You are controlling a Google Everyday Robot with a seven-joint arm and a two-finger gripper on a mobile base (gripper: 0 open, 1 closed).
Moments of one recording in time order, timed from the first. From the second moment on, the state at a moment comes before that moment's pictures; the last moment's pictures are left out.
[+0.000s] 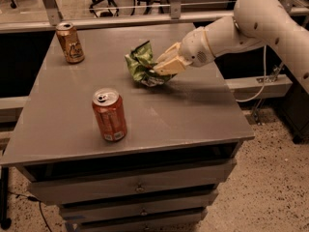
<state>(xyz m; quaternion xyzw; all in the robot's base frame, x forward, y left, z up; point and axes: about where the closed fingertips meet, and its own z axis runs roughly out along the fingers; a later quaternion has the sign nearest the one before) 0.637 -0.032 0.878 -0.60 0.65 0.27 0.39</state>
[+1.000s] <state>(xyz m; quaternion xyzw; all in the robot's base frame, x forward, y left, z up) 0.551 -0.023 0.885 -0.62 0.63 0.34 0.33</state>
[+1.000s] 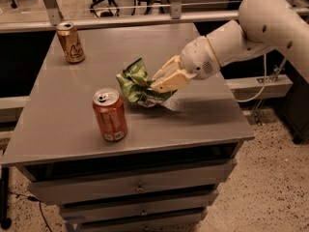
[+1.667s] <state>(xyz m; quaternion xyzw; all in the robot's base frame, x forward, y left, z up) 0.529 -0.018 0.879 -0.63 0.62 0.35 0.30</state>
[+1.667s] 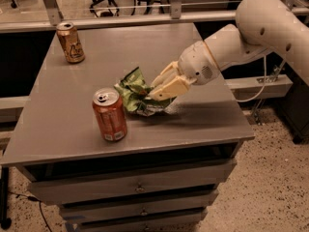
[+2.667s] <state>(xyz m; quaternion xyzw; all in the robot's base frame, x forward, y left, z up) 0.544 -0.056 0.883 -0.64 0.63 0.30 0.32</state>
